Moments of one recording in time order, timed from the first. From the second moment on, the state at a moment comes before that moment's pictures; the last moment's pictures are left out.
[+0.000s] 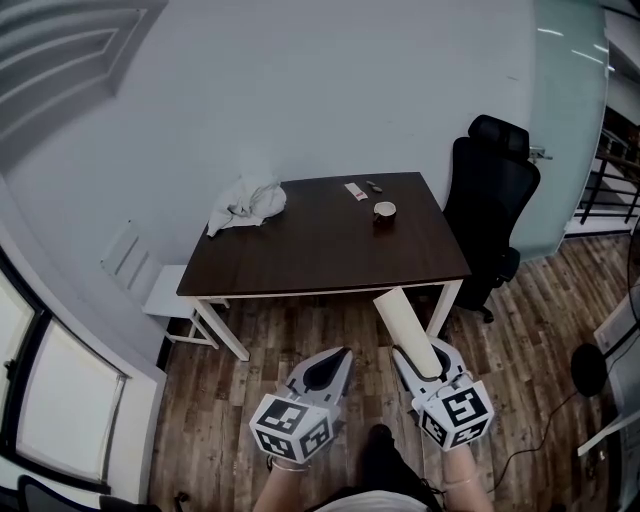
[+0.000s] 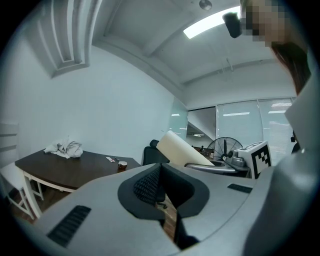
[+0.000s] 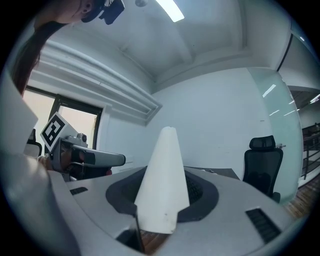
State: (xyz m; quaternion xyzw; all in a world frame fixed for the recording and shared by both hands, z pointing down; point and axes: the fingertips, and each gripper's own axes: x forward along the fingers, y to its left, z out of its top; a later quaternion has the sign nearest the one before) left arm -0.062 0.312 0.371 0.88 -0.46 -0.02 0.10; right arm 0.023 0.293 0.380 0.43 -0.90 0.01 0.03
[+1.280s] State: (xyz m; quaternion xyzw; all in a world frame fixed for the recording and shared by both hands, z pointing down) left arm -0.046 -0.031 0.381 0.87 -0.49 0.02 0.10; right arm 0.028 -0.059 0.397 0.40 -0.92 0.04 0.04
